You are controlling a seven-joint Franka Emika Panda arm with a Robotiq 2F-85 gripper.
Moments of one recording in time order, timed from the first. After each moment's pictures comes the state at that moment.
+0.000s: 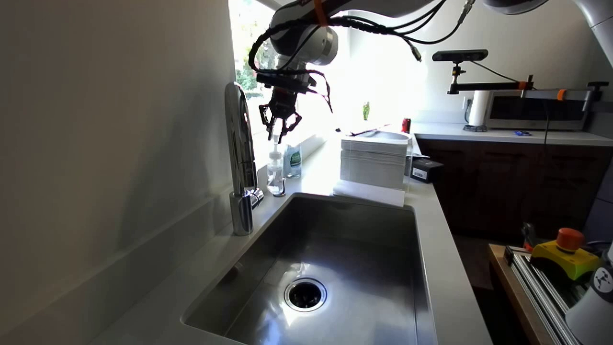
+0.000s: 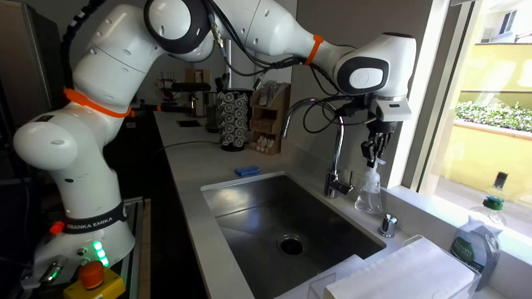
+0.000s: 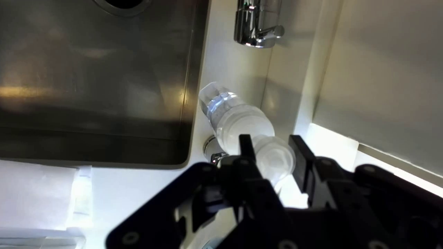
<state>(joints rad) -0.22 0.56 -0.17 -1.36 0.33 2.08 0.86</state>
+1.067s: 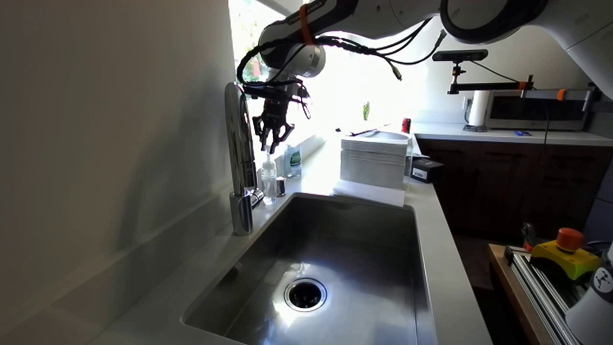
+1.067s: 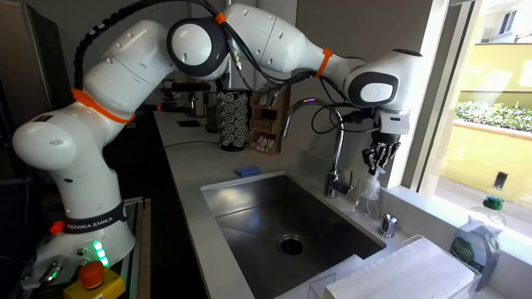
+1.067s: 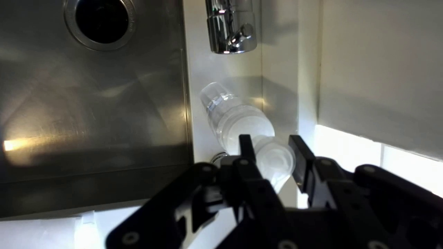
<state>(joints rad) -0.24 0.72 -0.16 -1.17 0.34 2.00 1.08</state>
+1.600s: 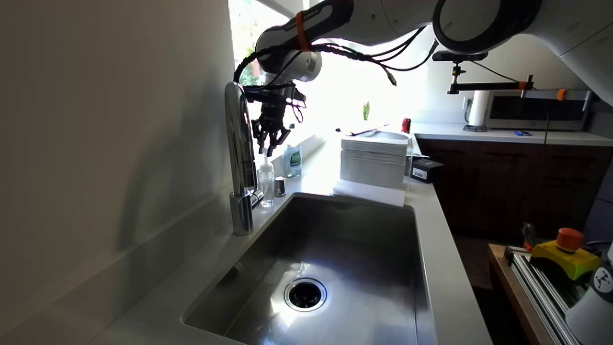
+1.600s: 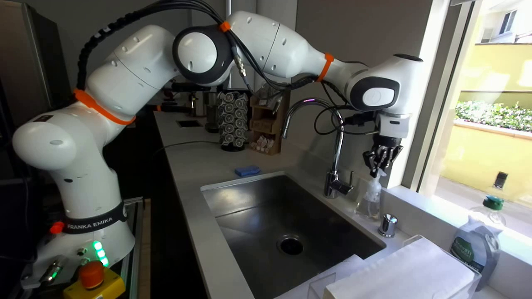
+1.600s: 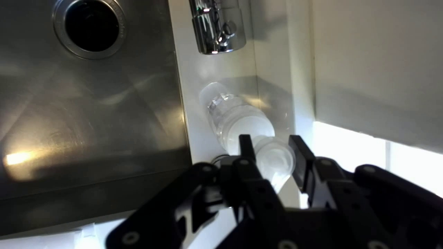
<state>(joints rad) -0.24 0.77 -0.16 -1.11 0.34 2.00 1.17</state>
